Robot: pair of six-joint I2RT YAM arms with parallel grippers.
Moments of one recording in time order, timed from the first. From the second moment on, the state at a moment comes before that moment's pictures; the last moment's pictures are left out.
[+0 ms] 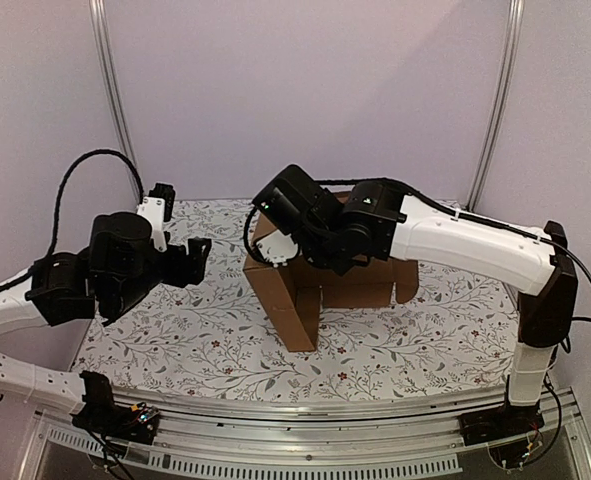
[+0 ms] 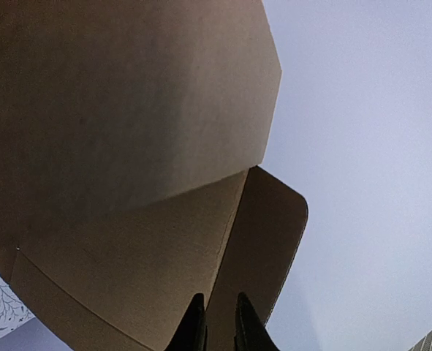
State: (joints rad) left arm -1.07 0.93 0.90 -0.43 -0.77 -0.38; right arm 1.21 1.95 1.98 -0.84 0.97 -1.31
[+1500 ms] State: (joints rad) left arm -0.91 1.16 1.05 -0.27 -0.35 -0.35; right arm 1.10 1.54 1.75 -0.69 0.68 -0.78
